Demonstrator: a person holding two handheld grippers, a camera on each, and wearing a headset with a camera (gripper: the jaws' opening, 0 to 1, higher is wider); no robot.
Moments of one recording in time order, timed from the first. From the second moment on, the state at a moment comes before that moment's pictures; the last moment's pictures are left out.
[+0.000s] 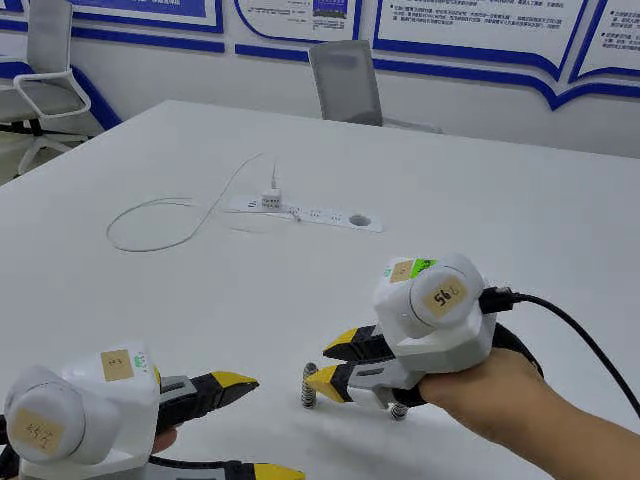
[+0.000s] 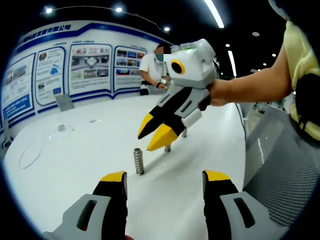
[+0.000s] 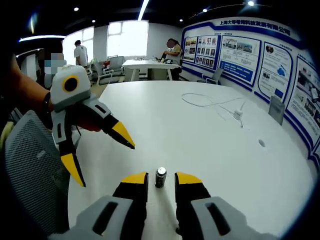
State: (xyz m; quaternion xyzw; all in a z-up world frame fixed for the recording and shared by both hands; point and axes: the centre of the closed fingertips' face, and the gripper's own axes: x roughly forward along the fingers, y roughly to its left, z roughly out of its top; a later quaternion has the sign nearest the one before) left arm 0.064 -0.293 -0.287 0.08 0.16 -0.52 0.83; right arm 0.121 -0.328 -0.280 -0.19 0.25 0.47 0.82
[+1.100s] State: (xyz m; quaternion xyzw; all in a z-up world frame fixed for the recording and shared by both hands) left arm 0.067 -0.296 -0.280 0.08 0.16 -0.52 0.83; right arm 0.094 -0.422 -0.245 -0.17 0.20 0.41 0.87
